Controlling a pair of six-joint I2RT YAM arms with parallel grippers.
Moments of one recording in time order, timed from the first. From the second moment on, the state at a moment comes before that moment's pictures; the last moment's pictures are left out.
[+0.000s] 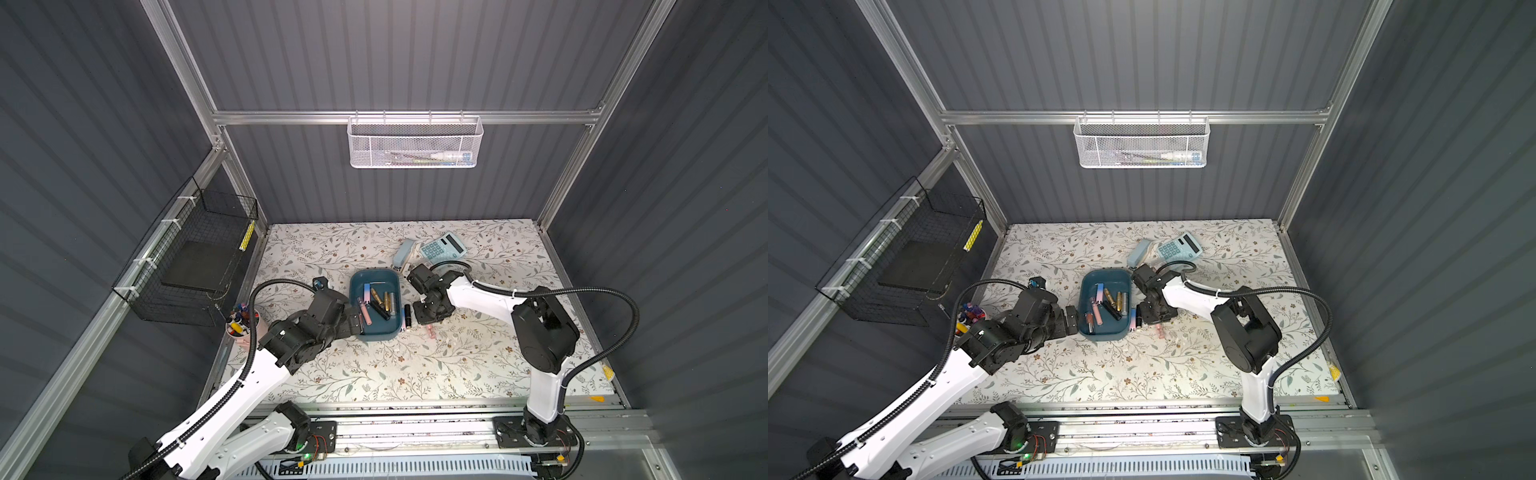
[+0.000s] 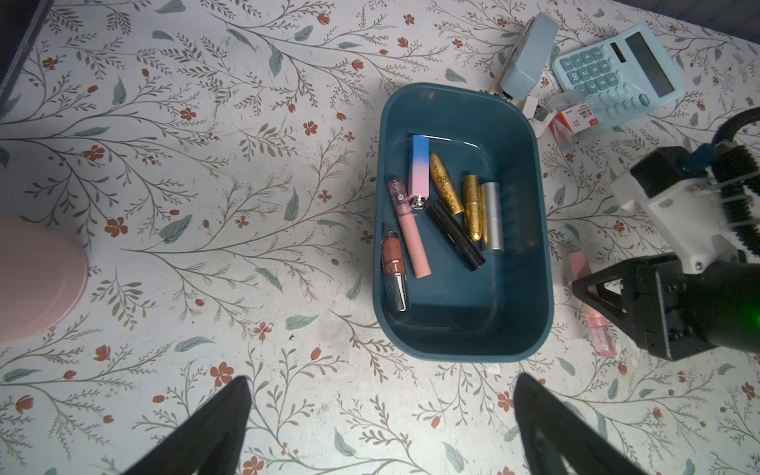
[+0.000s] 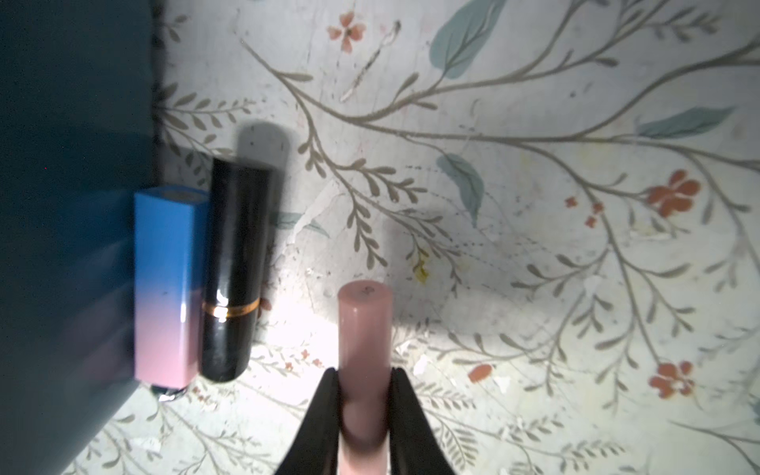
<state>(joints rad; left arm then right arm) -0.67 0.93 0.91 -0.87 -0.31 -0.66 0.71 1.92 1.36 -0.78 0.06 0.44</state>
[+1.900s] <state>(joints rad) -0.67 0.89 0.90 -0.93 -0.38 -0.66 0.86 2.39 2.11 -0.80 -0.16 0.37</state>
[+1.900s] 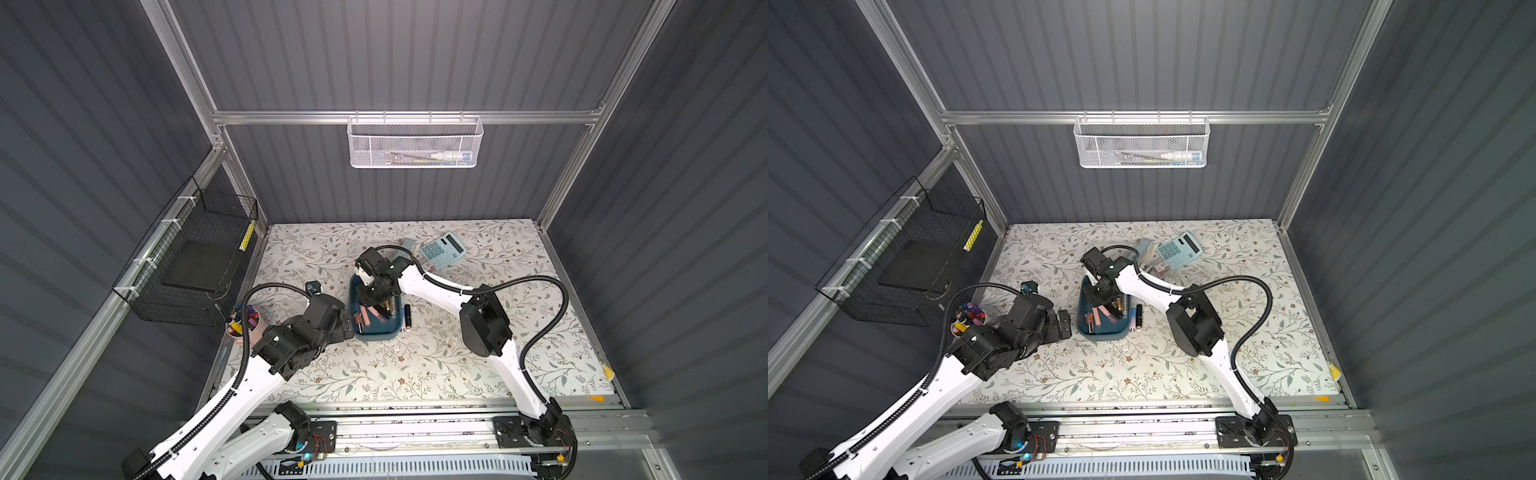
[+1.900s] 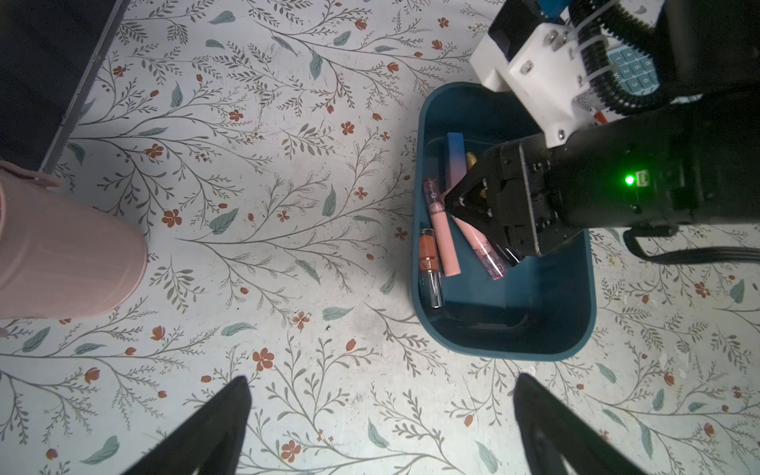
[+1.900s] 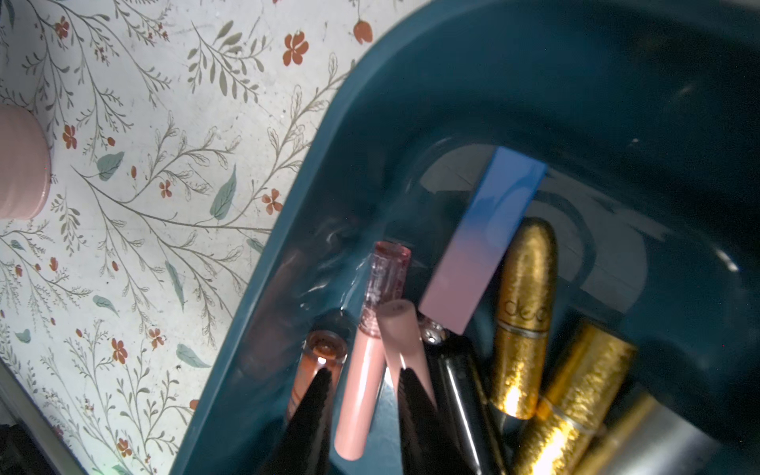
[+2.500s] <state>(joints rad) -0.67 0.92 0.90 -0.91 -0.35 -0.66 0.76 1.78 1.34 -0.68 0.08 0.39</state>
